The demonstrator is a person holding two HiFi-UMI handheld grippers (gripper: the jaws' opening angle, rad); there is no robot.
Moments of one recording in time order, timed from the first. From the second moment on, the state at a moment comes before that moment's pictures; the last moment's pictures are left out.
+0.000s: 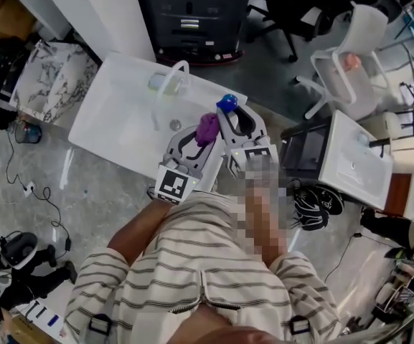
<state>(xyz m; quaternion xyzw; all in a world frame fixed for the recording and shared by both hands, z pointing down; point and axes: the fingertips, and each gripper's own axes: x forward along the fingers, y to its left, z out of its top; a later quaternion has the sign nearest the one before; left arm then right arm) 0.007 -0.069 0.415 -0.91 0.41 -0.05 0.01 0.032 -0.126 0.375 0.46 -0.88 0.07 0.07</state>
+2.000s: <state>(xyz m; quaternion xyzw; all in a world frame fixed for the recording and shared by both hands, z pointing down) 0.026 -0.053 0.450 -0.93 0.35 -0.09 -0.02 0.054 -0.099 0.369 0.48 -0.87 0.08 0.06</state>
